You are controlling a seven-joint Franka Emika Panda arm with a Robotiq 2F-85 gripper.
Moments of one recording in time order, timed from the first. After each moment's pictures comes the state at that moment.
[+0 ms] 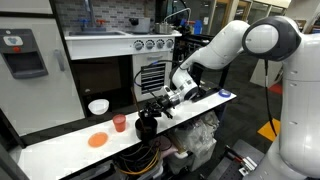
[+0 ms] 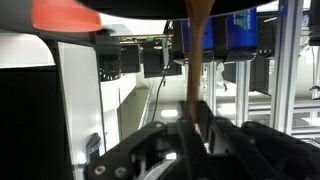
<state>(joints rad) 0.04 0.38 -0.02 -2.24 1.60 1.77 -2.58</state>
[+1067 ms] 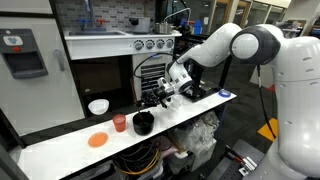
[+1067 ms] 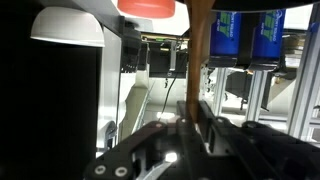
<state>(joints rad) 0.01 0.49 -0.05 -2.01 1.55 1.75 -2.60</state>
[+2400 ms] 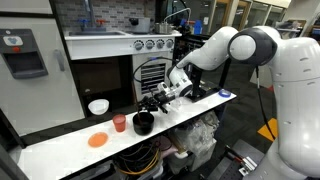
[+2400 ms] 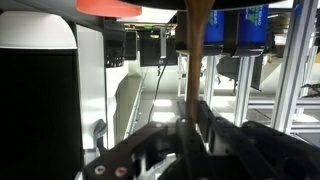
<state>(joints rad) 0.01 0.51 -0.04 -2.05 1.56 1.67 -2.60</state>
